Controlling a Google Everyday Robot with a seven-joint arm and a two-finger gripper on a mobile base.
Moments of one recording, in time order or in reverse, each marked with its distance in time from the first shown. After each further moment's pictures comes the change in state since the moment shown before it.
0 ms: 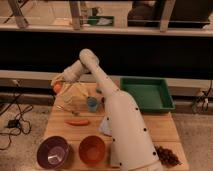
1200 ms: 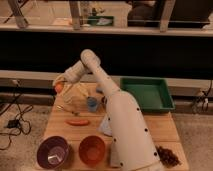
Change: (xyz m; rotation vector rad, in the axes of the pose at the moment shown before) arm 0.006 0.004 -0.003 0.003 0.012 0.012
